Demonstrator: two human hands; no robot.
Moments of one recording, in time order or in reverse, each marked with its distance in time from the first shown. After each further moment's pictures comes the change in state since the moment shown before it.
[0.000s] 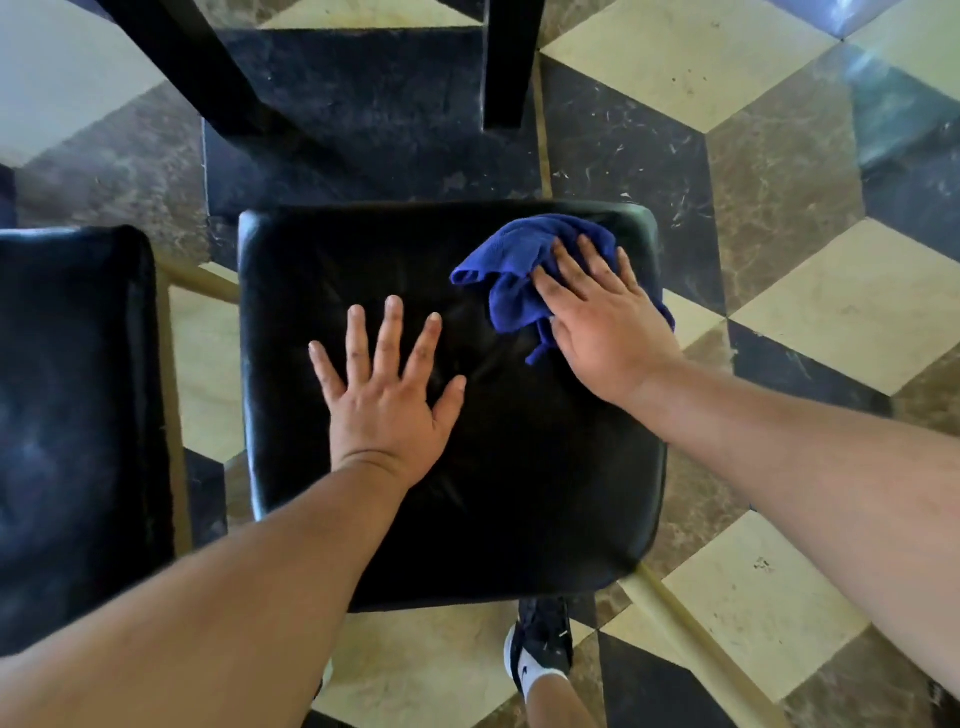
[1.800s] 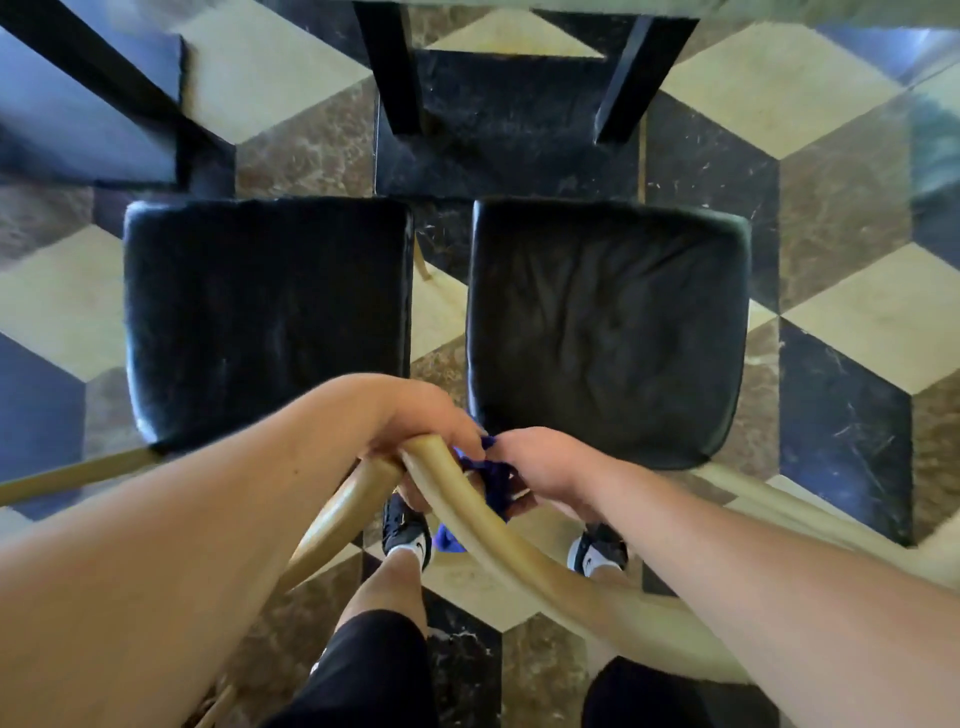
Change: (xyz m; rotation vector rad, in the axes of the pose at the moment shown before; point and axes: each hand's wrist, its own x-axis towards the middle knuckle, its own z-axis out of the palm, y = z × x) left_hand -0.131 -0.159 -0.234 -0.674 -1.355 -0.335; right_hand -0.109 -0.359 -0.123 1.107 -0.928 0.659
